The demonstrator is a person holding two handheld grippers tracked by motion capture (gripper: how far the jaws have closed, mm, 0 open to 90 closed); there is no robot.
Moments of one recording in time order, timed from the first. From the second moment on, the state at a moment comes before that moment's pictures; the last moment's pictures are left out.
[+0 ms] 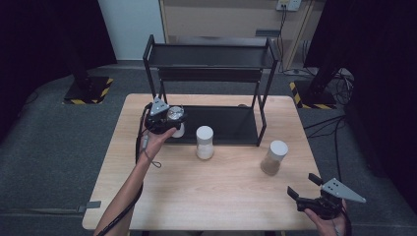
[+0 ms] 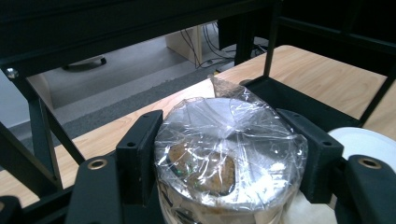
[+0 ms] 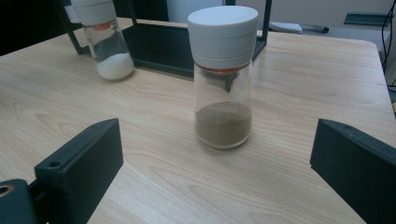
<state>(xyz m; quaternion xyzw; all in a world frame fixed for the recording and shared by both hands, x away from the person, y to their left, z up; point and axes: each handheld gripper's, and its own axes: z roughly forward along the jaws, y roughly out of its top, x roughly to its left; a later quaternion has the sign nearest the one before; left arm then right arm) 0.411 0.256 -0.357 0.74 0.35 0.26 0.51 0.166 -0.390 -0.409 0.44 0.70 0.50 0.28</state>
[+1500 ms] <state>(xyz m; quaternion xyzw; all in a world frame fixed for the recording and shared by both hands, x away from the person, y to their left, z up) 0.448 0.219 -0.405 0.72 0.41 0.26 0.49 0.167 -0.391 -0.409 0.44 0.70 0.50 0.28</state>
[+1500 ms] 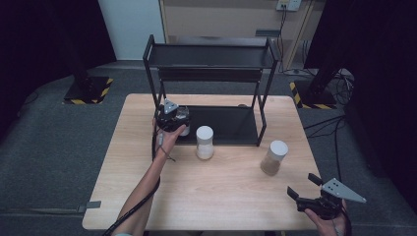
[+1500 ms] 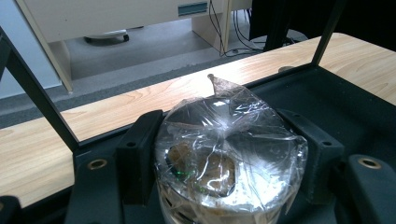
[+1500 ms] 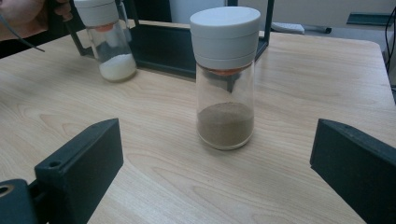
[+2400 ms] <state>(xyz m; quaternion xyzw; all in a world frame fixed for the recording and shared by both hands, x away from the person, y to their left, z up) 0.447 0.217 -0.415 0.73 0.41 0.27 0.48 0.167 -0.391 -0.409 0.43 0.70 0.50 0.28</state>
